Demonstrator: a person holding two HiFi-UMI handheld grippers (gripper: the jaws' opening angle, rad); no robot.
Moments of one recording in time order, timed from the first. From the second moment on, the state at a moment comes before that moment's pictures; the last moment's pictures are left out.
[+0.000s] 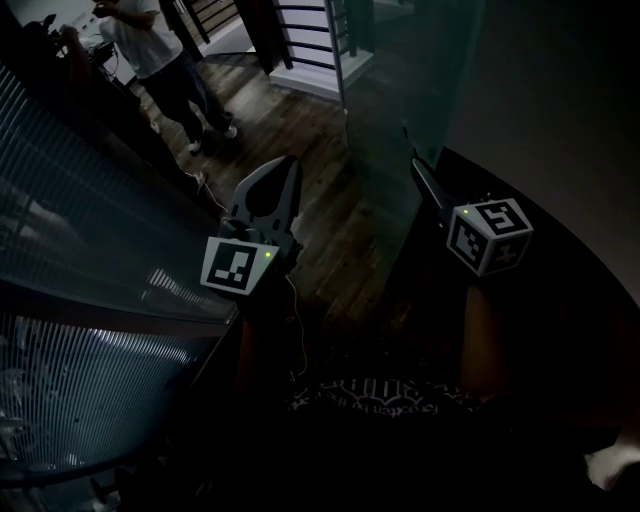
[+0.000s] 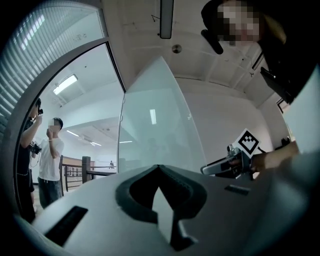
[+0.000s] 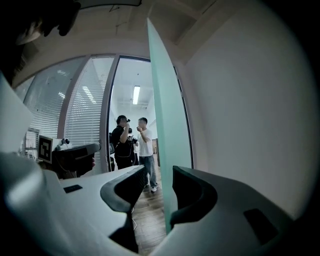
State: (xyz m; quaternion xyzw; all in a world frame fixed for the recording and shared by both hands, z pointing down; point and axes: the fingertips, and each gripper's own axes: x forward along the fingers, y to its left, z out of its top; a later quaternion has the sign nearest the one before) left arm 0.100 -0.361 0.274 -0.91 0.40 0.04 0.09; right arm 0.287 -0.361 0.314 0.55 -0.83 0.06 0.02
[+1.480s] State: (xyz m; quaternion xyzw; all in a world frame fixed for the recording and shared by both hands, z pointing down) left arm -0.002 -0.318 0.292 -0.82 0.56 0.01 0.11; right arm 0.153 -0.362 0.339 0.37 -0.93 0.04 0.05
